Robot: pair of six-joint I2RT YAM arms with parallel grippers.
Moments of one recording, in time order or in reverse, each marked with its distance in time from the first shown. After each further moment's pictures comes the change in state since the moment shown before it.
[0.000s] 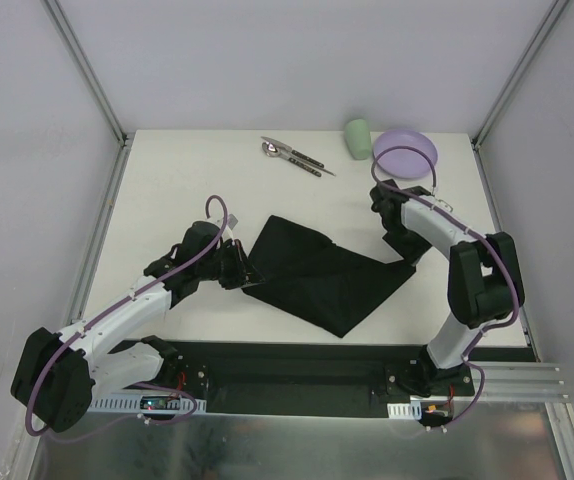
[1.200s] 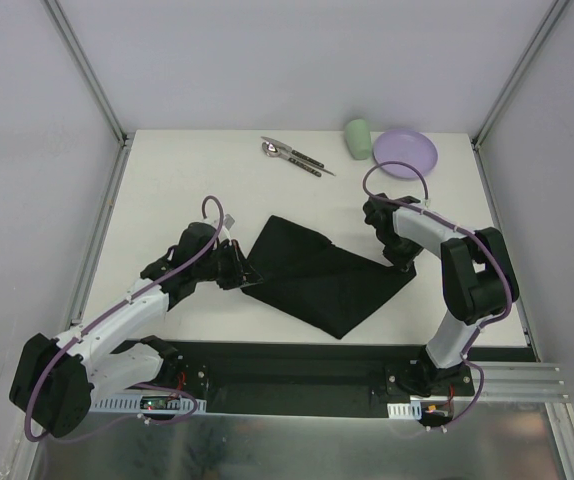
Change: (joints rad) left arm 0.020 -0.028 -0.013 -0.001 0.005 0.002; right arm 0.040 0.041 -0.083 0.004 0.006 0.029
